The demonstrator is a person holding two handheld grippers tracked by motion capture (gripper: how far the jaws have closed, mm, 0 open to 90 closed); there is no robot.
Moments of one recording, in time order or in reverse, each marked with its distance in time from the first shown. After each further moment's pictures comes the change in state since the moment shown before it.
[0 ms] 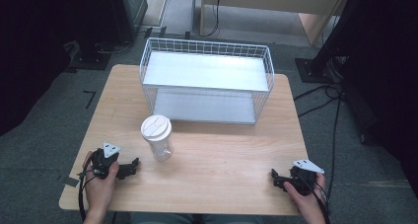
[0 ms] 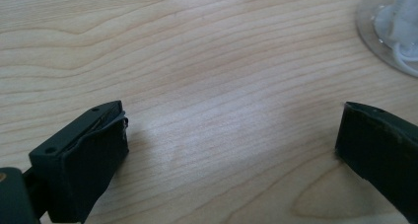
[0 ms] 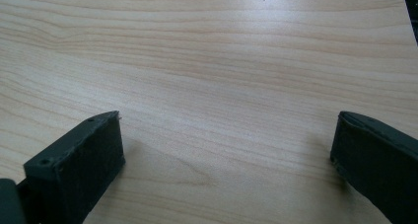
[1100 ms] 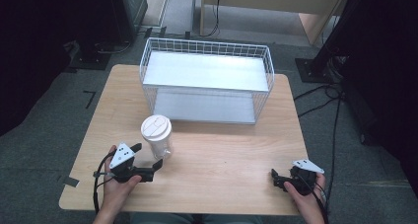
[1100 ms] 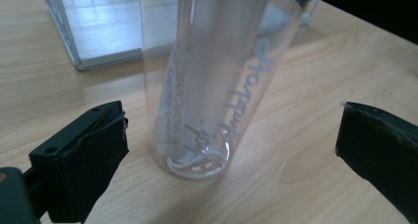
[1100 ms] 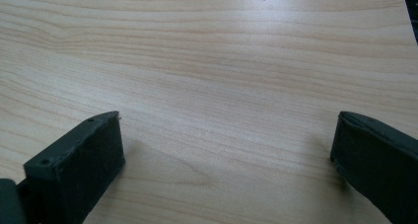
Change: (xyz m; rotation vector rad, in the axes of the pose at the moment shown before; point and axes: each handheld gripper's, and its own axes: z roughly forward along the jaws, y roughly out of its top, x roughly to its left) left arm -0.059 0.024 -0.023 -0.324 -0.342 0.044; right arm 0.000 0.000 0.000 0.000 0.001 0.000
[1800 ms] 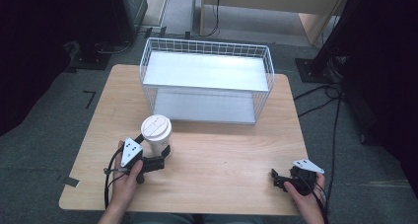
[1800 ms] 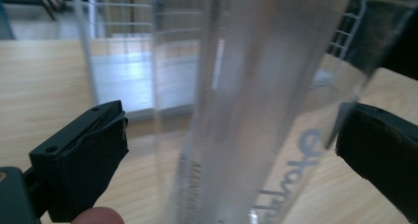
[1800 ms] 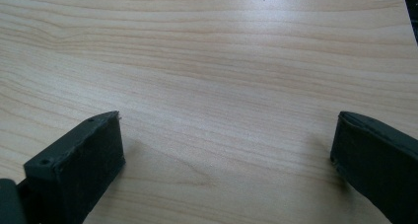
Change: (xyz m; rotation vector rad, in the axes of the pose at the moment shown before) left arm -0.007 -0.001 0.034 -0.210 0.096 -0.002; right arm 0.000 0.000 0.000 0.000 0.000 0.000
